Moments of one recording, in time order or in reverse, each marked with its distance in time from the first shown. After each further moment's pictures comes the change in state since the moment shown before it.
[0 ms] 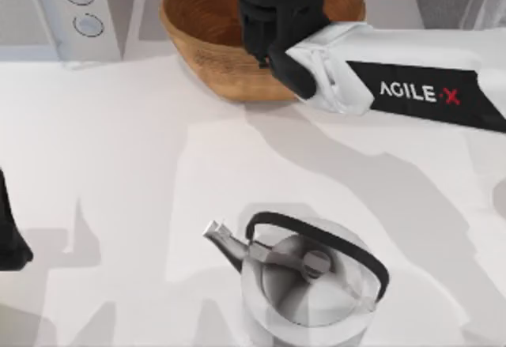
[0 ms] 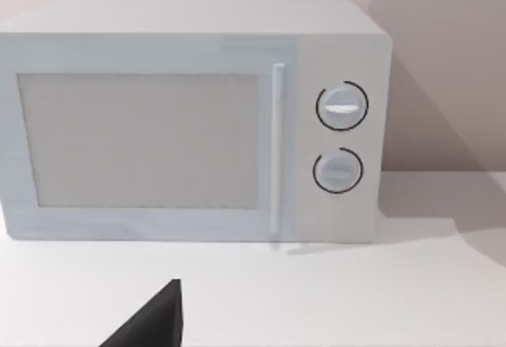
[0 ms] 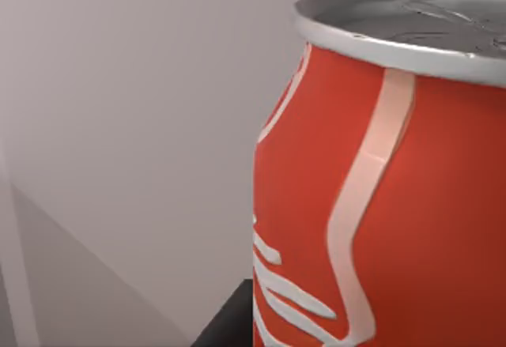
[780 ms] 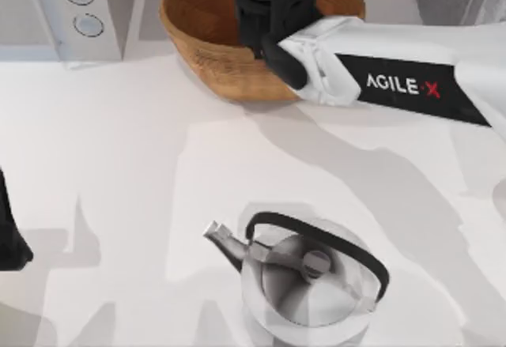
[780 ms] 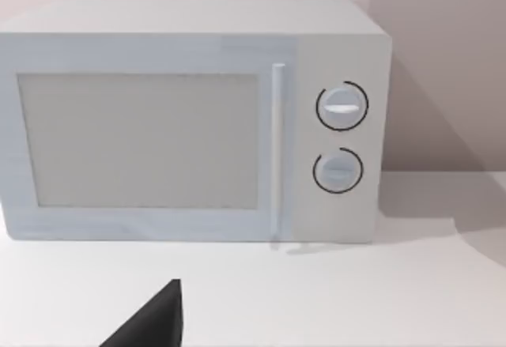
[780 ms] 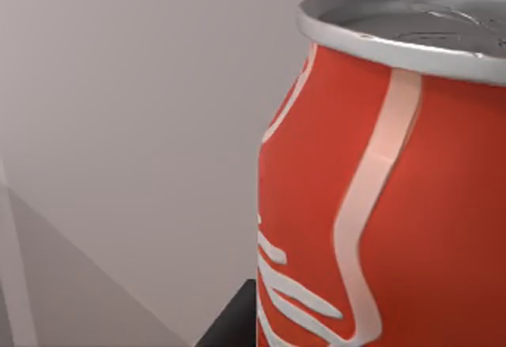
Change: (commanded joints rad) left arm 0.000 0.000 0.000 0.000 0.000 0.000; right arm -0.029 0.082 0.096 -0.013 -0.028 -0.002
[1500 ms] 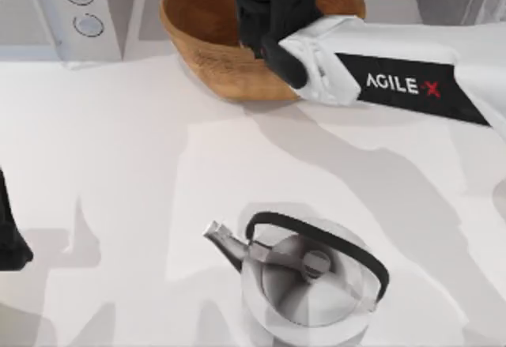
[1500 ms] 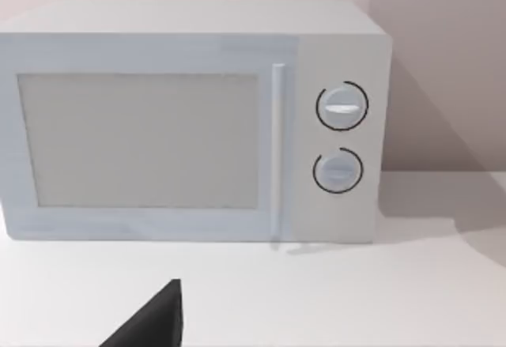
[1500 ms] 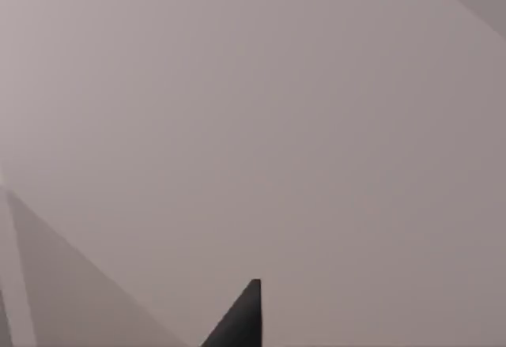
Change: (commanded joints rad) left arm 0.000 0.000 0.000 0.000 0.000 0.000; right arm 0.000 0.000 0.000 0.000 0.000 0.000
